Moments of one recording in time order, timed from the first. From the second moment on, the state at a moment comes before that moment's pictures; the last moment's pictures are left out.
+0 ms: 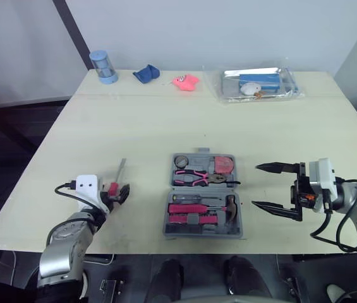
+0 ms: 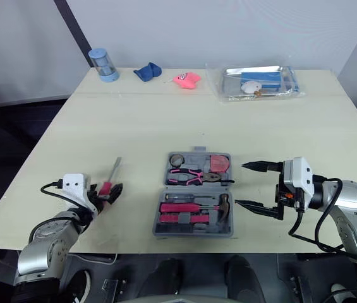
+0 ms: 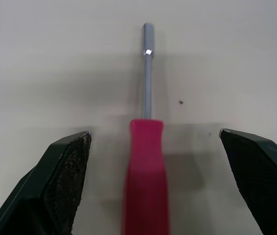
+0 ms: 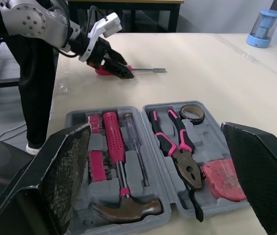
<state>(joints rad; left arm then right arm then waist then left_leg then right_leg) 0.02 0.42 0.30 -0.09 -0.34 0.56 -0.26 -0.08 -0.72 -0.09 -0.33 0.55 0.17 1.19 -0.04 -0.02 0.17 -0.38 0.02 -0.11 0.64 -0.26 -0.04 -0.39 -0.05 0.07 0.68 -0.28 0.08</state>
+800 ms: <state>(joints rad) -0.04 0.43 0.29 -0.07 -0.30 0.63 -0.25 -0.07 -0.71 -0.09 -0.34 0.55 0.15 1.19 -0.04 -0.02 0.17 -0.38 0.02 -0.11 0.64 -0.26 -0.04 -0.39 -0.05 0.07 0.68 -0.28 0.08</state>
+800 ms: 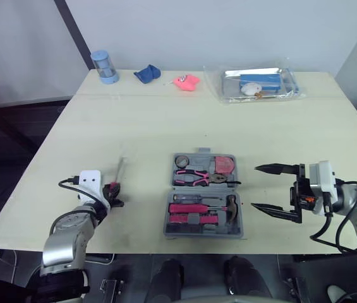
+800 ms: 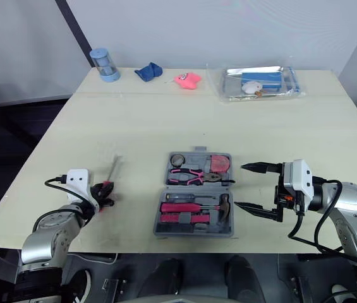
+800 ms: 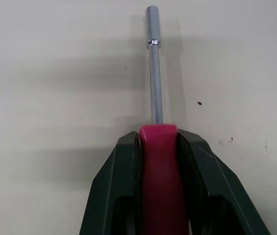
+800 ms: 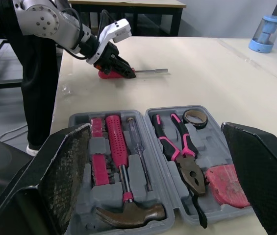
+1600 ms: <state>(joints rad) 0.02 0.56 0.31 -0.13 -0.34 0.66 -0.41 -0.07 -0.70 -0.08 -0.33 0.56 0.14 1.22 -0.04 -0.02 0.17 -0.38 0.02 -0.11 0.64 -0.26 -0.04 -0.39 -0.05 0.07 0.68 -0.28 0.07</state>
